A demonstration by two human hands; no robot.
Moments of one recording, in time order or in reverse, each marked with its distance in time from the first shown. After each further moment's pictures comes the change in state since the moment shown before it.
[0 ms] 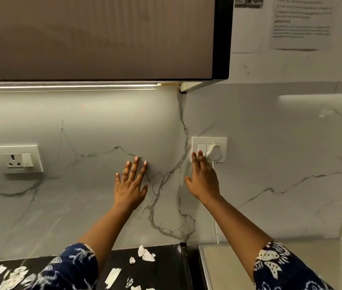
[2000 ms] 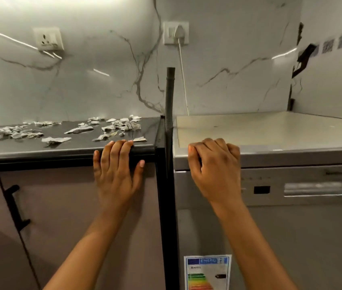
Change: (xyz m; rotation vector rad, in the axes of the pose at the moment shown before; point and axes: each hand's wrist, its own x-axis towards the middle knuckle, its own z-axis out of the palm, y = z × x) left_hand -0.596 0.172 0.084 -0.075 0.733 -0.031; right_hand -0.617 0.098 0.039 0.114 0.581 -0.202
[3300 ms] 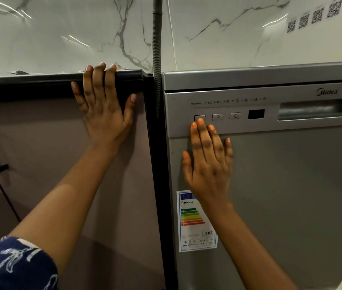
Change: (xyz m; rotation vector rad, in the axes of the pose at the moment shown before) left_hand -0.011 -0.006 0.027 0.089 0.187 0.058; right_hand -0.152 0.022 0.055 -0.145 0.170 -0.058
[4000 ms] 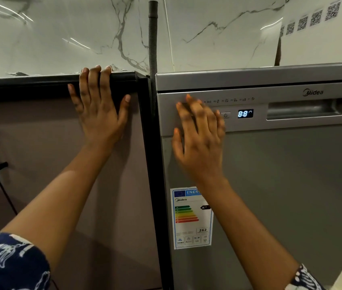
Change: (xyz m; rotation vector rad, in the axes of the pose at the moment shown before) left_hand -0.001 0.004 -0.011 -0.005 -0.110 -0.037; right_hand 0.049 -0.005 -0.019 0.075 0.093 -0.071
